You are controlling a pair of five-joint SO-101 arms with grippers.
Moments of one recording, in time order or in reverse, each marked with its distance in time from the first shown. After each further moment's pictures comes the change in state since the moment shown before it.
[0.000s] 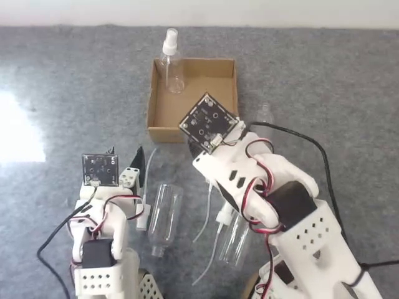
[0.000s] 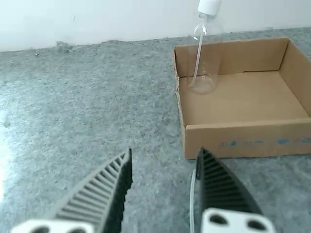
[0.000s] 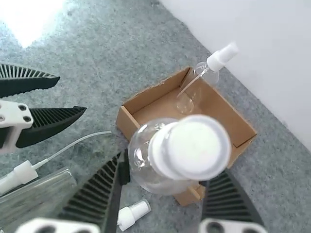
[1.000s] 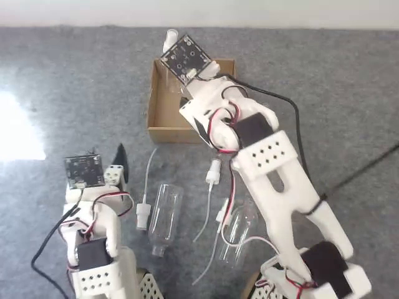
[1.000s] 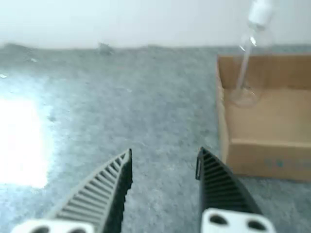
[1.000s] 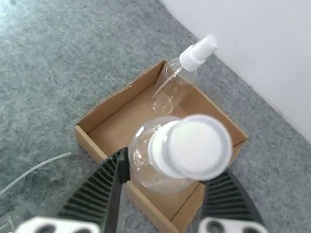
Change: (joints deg) left arm -8.4 0.0 0.1 -2.5 -0.4; right arm 5.9 33.3 -20.9 -7.8 0.0
